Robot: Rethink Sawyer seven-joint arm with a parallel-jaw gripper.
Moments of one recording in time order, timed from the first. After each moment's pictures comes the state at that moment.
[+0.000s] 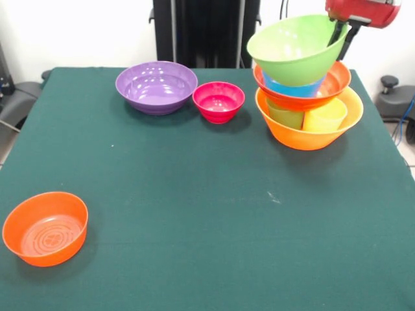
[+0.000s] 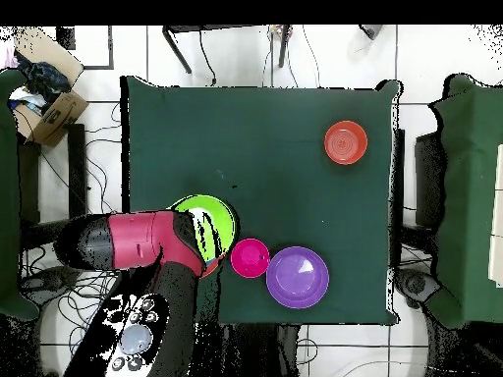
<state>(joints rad) 0.34 -0.69 -0.29 1.64 0.06 0.68 1.87</state>
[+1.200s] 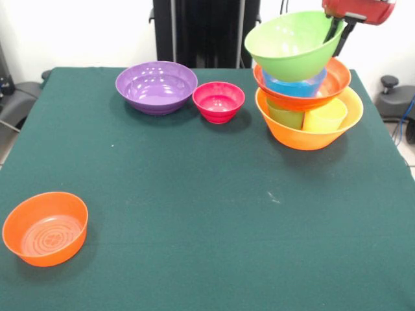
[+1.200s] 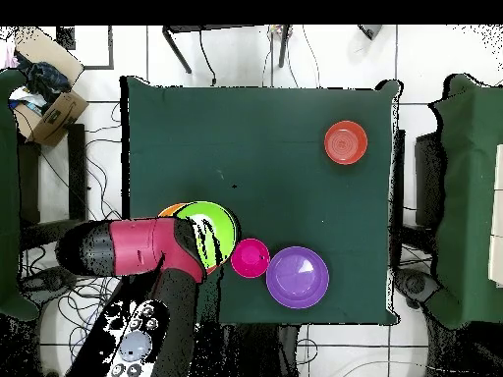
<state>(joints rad) 0.35 -0.70 -0.30 1.67 0.06 0.68 1.87</state>
